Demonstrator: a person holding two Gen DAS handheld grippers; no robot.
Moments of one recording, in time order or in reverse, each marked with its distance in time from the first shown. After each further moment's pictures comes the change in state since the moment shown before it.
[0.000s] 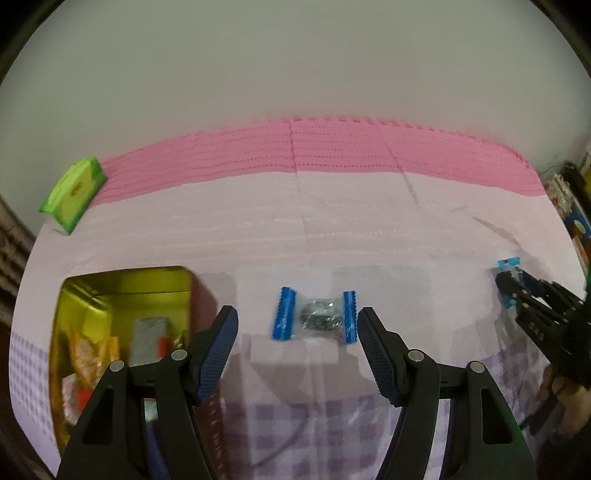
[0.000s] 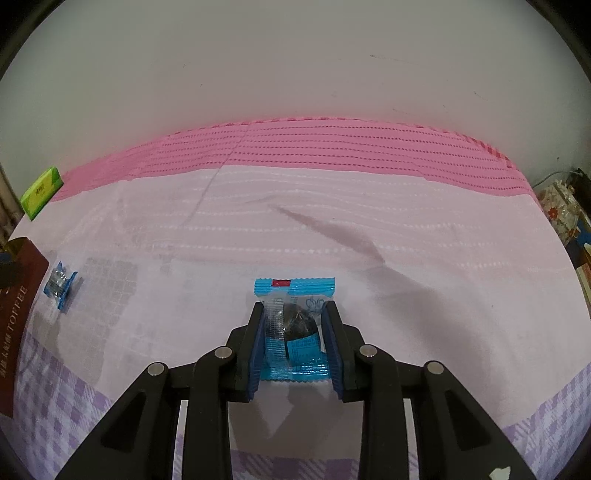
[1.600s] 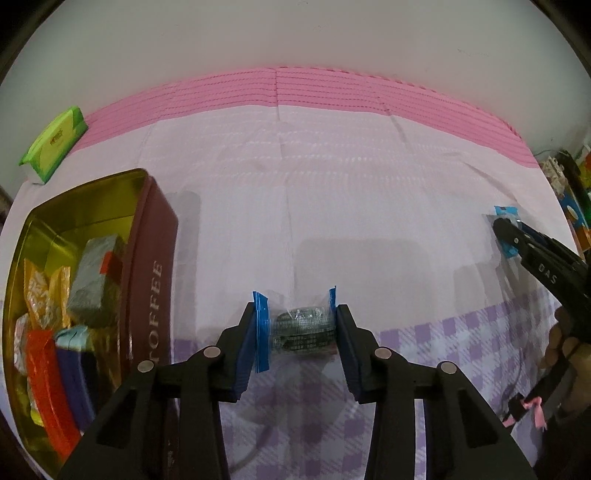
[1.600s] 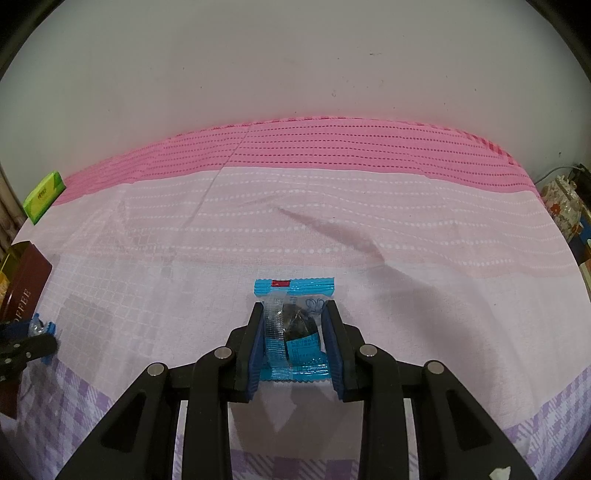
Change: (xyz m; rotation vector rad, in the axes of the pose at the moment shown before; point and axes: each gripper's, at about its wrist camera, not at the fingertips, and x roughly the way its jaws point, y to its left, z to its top) left arm 0.013 -0.004 -0.047 -0.034 0.100 -0.072; right arm -0.004 -0.005 -0.005 0.015 -0.003 0.016
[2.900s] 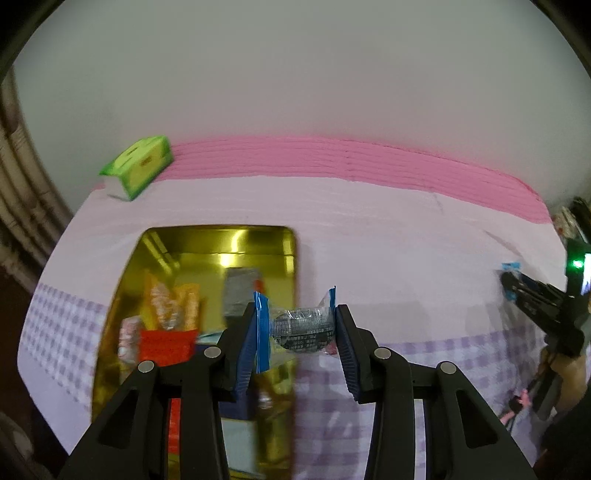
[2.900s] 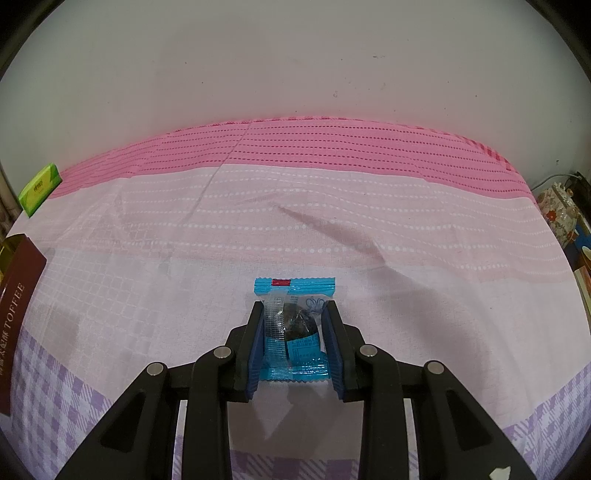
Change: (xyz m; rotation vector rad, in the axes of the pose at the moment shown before) left arm -0.092 0.067 -0.013 -0.104 -0.192 0.129; right arm -0.002 0.005 0.000 -0.016 0.003 -0.028
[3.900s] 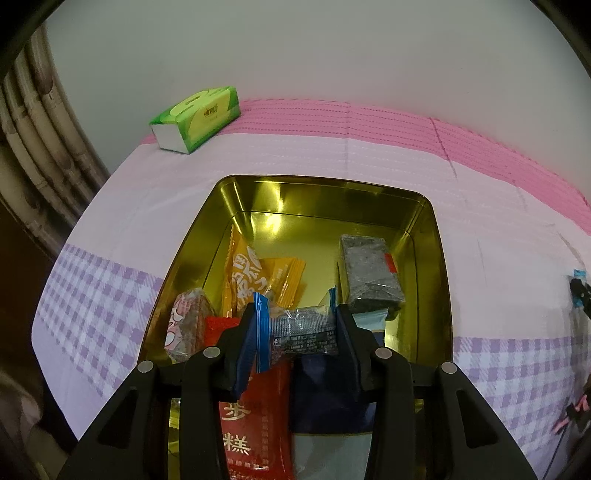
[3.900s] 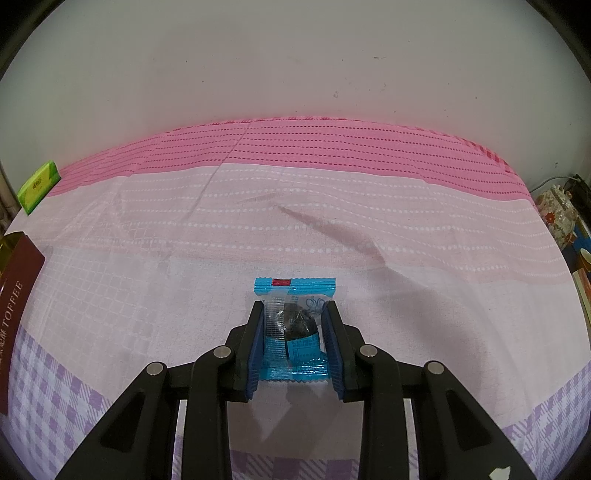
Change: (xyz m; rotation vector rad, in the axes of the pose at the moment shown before) left arm 0.045 0.072 -0.016 -0.086 0.081 0.148; right arm -0.001 0.000 0.000 -0.004 0.000 -0.005
